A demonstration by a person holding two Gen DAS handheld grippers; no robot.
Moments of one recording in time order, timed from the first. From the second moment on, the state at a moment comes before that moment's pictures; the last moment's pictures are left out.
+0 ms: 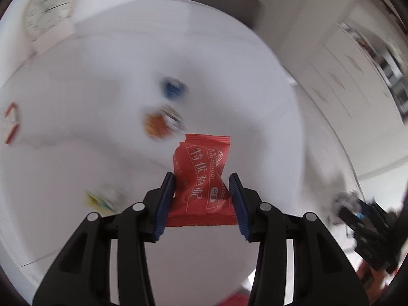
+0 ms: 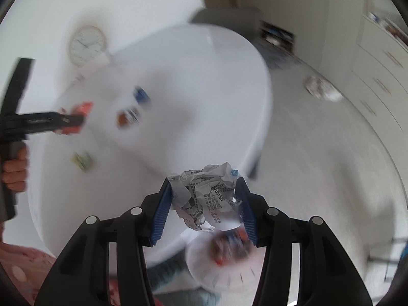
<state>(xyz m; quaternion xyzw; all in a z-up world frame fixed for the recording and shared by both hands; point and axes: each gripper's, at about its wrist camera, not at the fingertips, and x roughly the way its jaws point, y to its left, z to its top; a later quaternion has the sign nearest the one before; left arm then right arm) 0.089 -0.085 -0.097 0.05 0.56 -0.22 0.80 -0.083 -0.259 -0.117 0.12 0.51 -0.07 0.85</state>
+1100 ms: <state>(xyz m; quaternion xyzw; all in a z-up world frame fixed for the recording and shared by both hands) -0.112 -0.243 -0.218 0.22 0.59 -0.37 0.68 -0.211 -0.319 -0.273 0.13 0.61 -0.13 0.77</state>
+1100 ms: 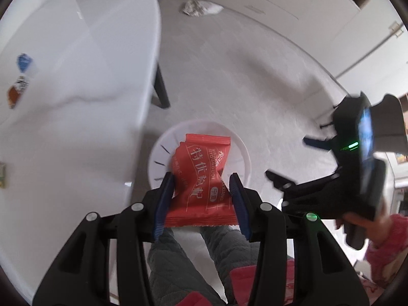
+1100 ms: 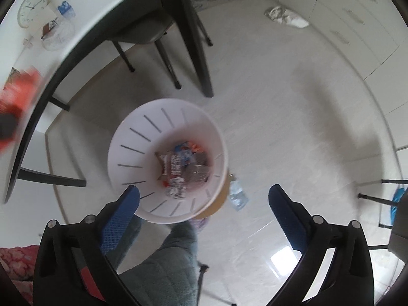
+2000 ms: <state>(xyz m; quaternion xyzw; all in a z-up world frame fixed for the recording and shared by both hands) -0.088 -0.198 -0.144 0.15 0.54 -0.33 0.75 -0.176 -0.313 -0.211 0.14 0.57 -0.13 0.80</state>
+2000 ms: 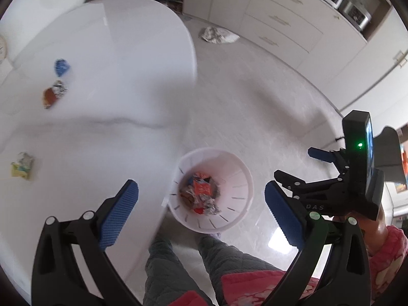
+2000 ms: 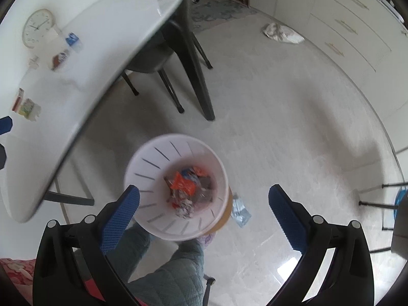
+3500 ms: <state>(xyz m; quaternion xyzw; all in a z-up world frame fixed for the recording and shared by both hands) 0.083 0.058 -0.136 0.05 0.53 -0.15 0.83 0.276 -0.117 -0.215 -0.03 0.57 0.06 0.82</state>
